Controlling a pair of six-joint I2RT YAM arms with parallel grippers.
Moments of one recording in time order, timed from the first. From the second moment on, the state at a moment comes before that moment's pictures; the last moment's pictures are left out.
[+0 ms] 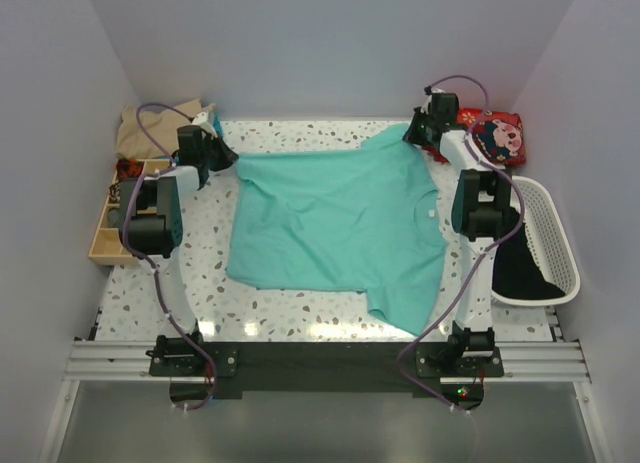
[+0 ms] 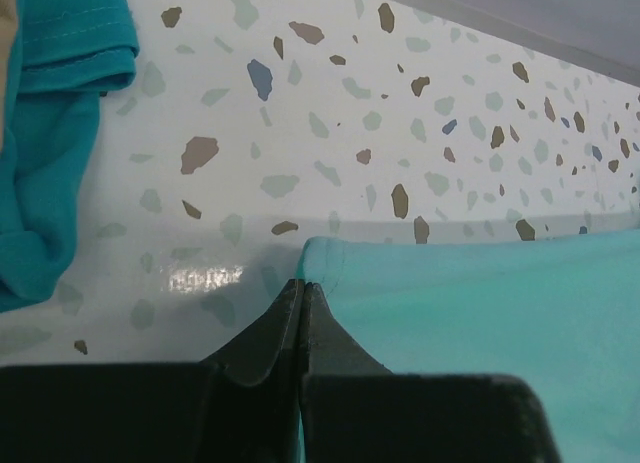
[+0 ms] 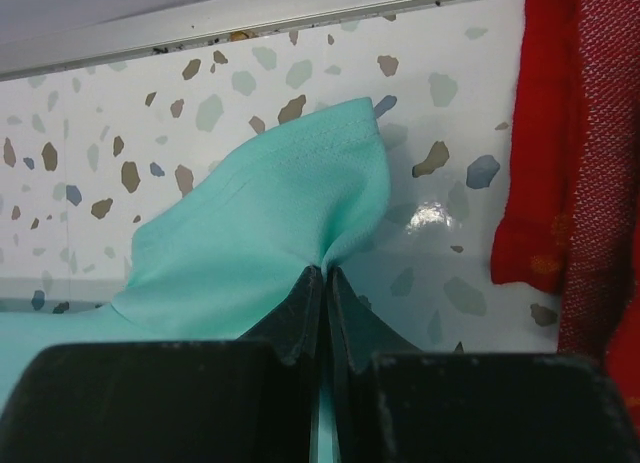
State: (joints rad) left arm 0.05 2.15 1.39 0.25 0.32 -0.36; right arm 0.03 2.45 2.09 -0.31 -0.18 0.28
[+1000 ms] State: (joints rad) left arm 0.07 1.91 1.04 0.43 0.49 -0.46; right arm 0.02 2.07 1.66 -0.27 -0.39 0.25
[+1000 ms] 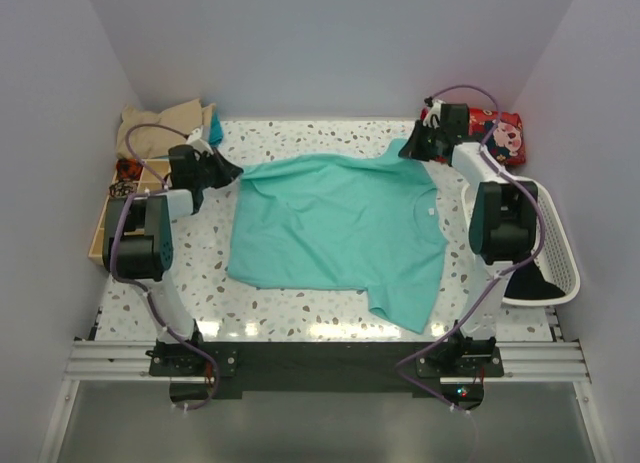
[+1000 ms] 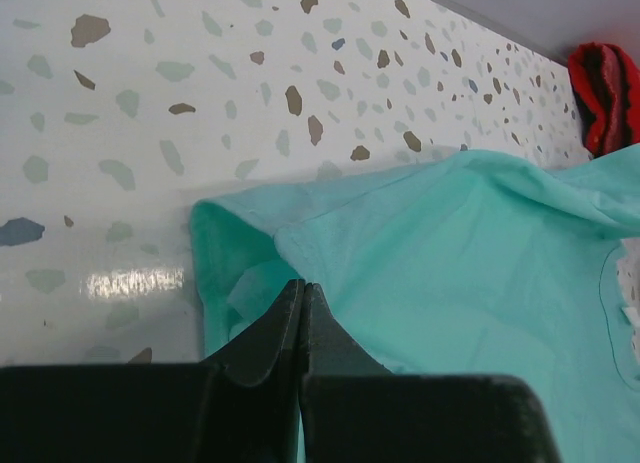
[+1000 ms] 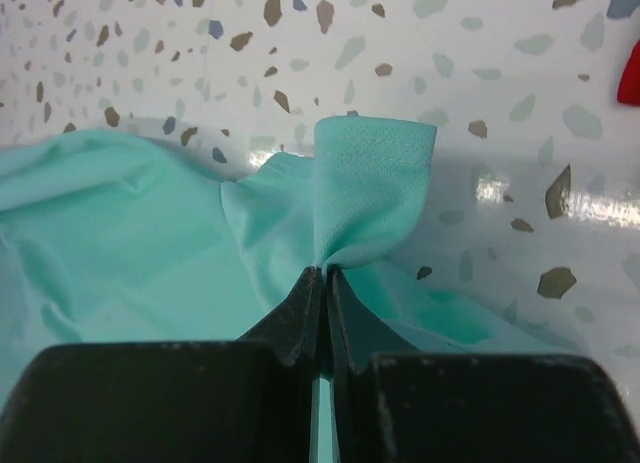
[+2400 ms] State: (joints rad) left arm 0.06 1.74 0.85 0.22 0.31 -0.43; right arm 0.08 1.86 1.17 -0.37 0.15 0.37
